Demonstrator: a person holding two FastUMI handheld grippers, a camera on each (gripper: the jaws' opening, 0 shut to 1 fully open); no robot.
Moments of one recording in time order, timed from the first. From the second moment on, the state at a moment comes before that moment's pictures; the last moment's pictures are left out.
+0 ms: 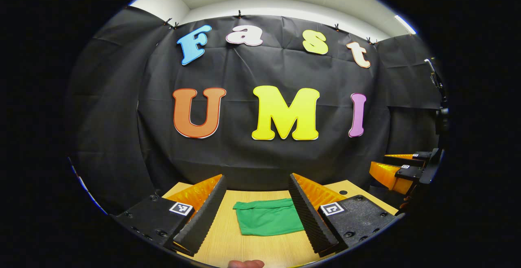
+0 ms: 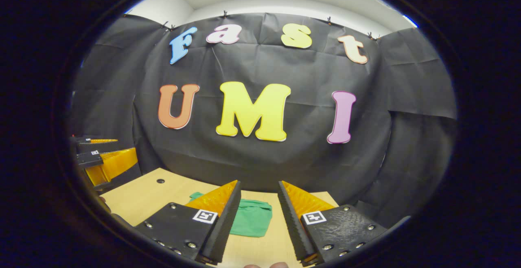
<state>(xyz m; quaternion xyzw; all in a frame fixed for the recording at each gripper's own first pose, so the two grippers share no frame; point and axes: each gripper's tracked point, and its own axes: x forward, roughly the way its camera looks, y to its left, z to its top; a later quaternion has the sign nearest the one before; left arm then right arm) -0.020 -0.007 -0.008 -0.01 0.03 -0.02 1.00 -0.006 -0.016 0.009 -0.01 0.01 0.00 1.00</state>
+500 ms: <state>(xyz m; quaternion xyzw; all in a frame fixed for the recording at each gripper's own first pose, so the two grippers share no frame) -0.024 -0.019 -0.006 0.00 0.03 -0.02 1.00 -0.013 -0.022 0.012 -0.01 0.00 -0.01 1.00</state>
